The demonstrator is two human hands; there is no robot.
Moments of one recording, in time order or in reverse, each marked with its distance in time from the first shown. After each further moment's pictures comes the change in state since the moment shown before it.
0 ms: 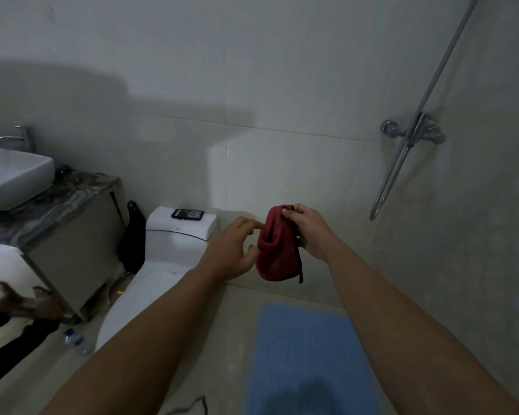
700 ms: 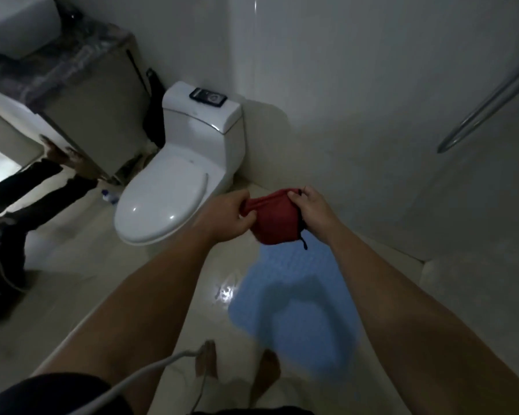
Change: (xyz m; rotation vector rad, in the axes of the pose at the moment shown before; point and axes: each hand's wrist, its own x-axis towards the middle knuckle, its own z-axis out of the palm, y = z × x) left_hand -0.020 -0.031 0.160 0.103 -0.177 -0.573; right_hand 0.086 0.181 -0.083 -0.038 -0.212 0.315
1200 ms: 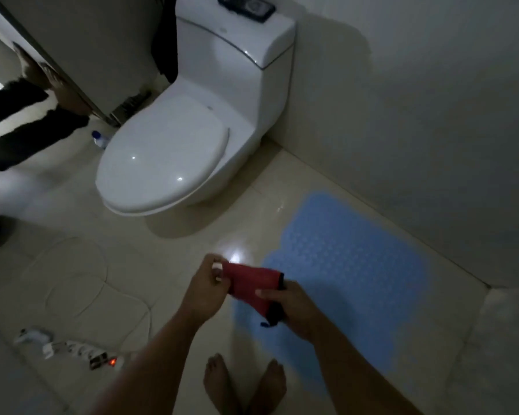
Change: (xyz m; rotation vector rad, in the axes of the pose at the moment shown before) left_hand -0.086 -0.218 0.223 -0.648 0.046 -0.802; right_hand 0.101 0.292 0.091 -0.020 -0.324 0.491
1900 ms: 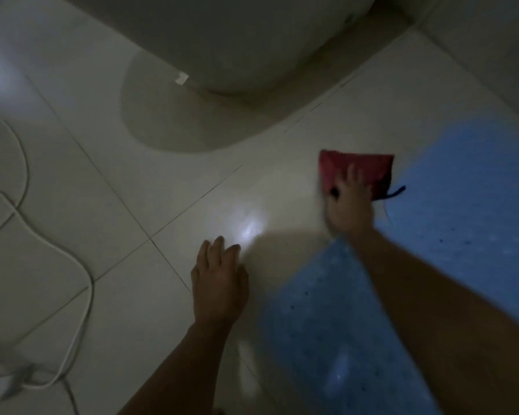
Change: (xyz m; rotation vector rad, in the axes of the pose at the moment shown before) left_hand 0.260 -0.503 0.154 0.656 0.313 -0.009; right_hand 0.580 0.198 -0.080 -1.392 0.591 -0.471
